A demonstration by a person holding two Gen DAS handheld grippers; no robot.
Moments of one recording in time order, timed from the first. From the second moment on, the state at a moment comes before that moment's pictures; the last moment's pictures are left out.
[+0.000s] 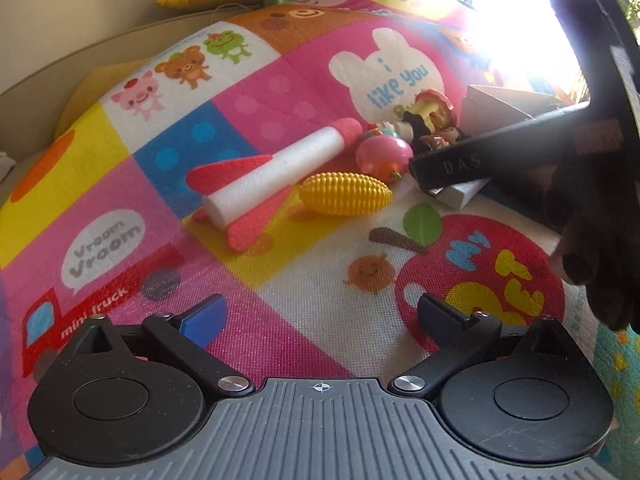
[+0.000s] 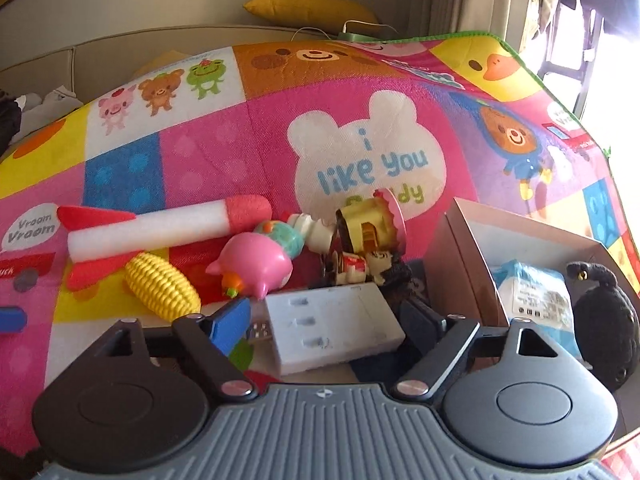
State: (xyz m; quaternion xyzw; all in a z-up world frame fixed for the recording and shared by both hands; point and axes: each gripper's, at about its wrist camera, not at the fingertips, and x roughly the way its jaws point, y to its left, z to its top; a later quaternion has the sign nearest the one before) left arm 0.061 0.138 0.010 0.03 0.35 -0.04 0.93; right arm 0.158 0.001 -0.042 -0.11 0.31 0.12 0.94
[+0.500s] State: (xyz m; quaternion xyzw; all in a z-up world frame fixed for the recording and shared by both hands) left arm 0.058 0.140 0.010 0.01 0.35 -0.06 0.94; right arm 0.184 0.006 -0.032 -0.06 0.42 0.26 0.87
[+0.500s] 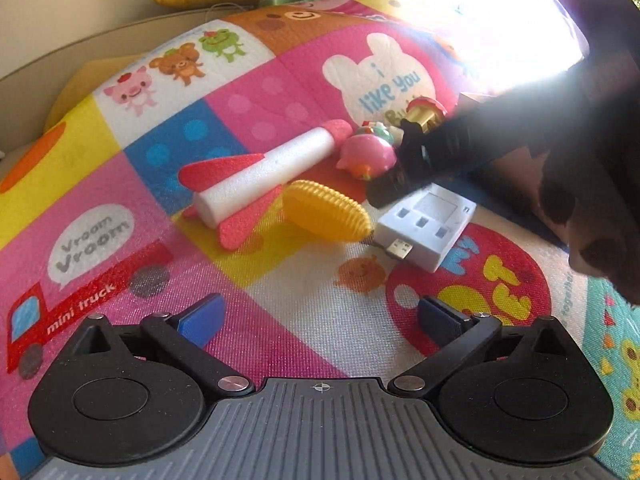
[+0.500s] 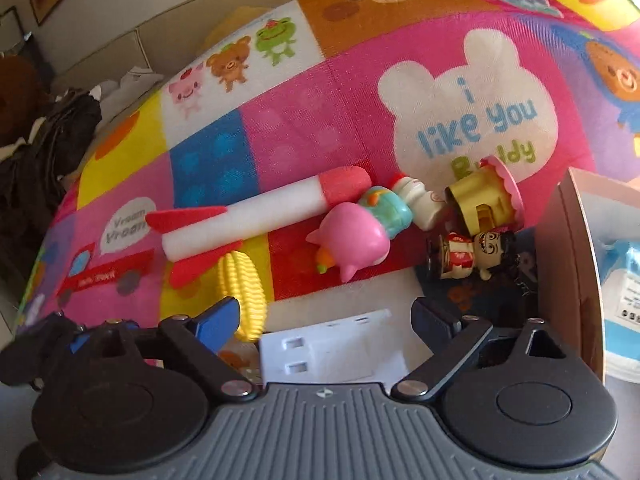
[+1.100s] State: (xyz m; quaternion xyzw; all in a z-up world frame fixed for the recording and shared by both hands) left arm 0.039 0.138 0.017 0.06 0.36 -0.07 0.93; right arm 0.083 -0.026 -0.037 -0.12 0.35 0.33 0.87
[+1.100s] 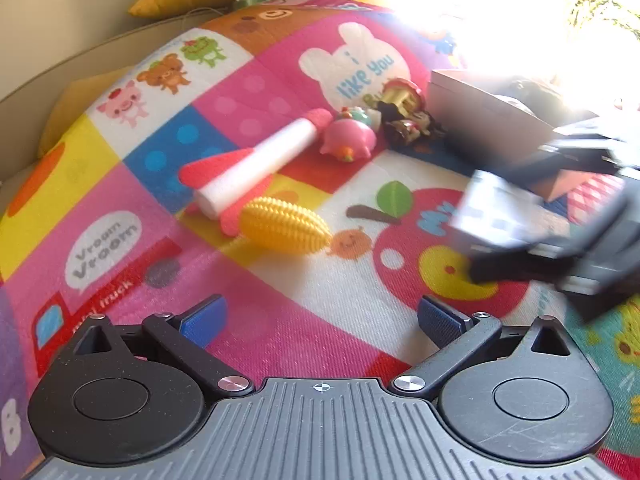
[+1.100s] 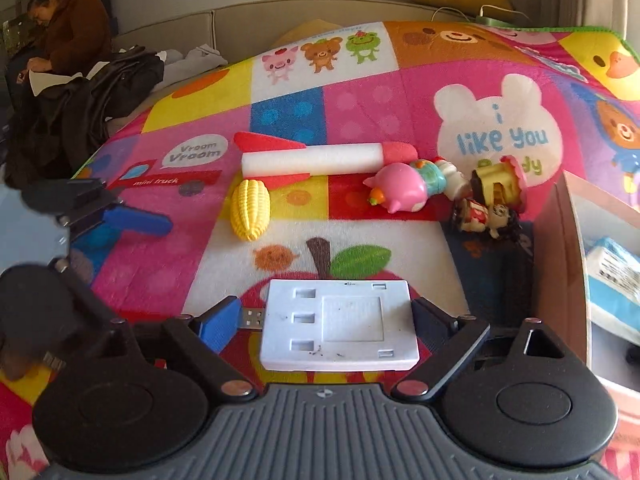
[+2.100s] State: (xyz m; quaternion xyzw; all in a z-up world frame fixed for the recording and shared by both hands) left arm 0.051 0.057 0.039 0.08 0.32 -0.07 0.94; right arm 0.001 -0.246 -0.063 0.11 0.33 0.08 0.94
